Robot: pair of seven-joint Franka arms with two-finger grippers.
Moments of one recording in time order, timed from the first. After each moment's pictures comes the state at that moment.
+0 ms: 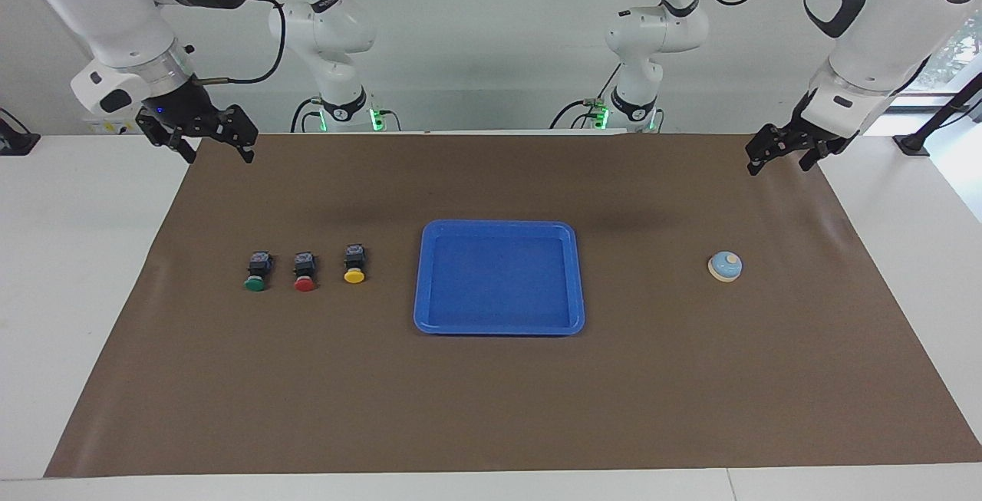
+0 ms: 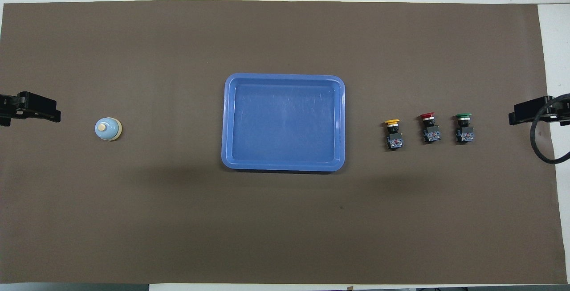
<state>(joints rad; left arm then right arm) 0.00 -0.02 0.01 -1.67 0.01 1.60 0.00 -0.14 -0.06 0.04 -1.69 0.02 1.57 -0.06</state>
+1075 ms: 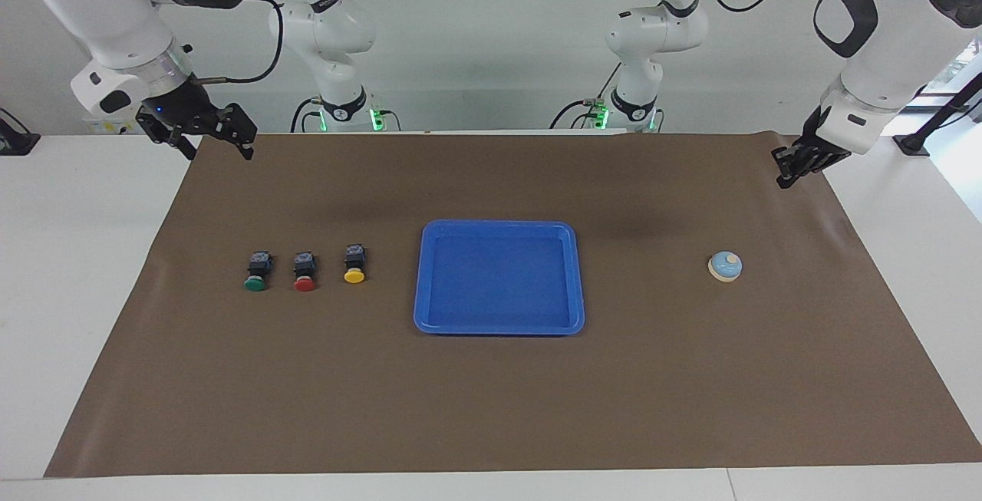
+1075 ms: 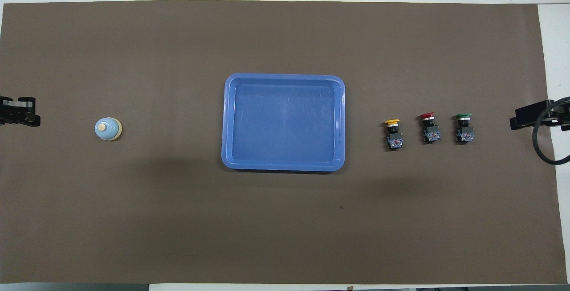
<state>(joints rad) 0.04 0.01 0.01 -1.73 0.01 1.66 0.00 -0.15 -0.06 0.04 -1.69 0.02 1.55 -0.06</state>
